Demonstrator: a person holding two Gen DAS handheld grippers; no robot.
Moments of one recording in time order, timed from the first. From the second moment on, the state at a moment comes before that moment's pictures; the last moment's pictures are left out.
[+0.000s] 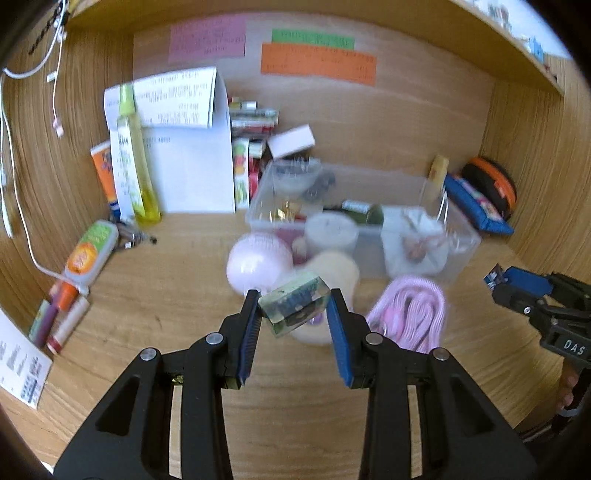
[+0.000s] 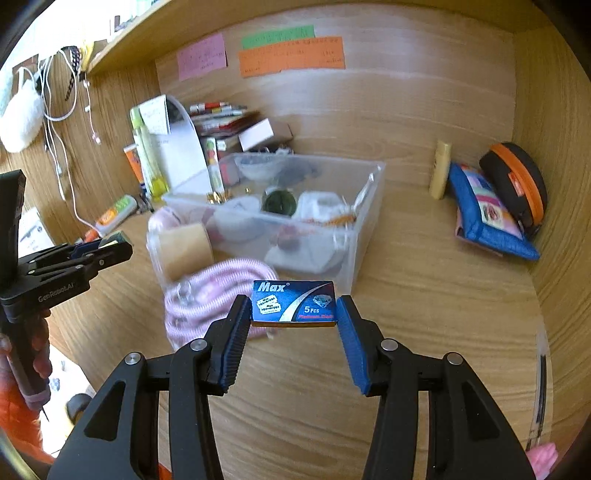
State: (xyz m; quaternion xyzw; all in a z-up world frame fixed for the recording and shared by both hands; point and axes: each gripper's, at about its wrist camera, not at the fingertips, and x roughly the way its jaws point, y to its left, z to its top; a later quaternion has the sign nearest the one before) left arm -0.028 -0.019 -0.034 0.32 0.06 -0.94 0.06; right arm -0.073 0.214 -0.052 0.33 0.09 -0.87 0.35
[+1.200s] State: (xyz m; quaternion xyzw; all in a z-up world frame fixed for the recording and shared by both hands) left arm -0.155 -0.030 -0.031 0.35 0.06 -0.93 -0.01; right arm -0.169 0.142 -0.041 0.33 0.08 -0.87 0.36
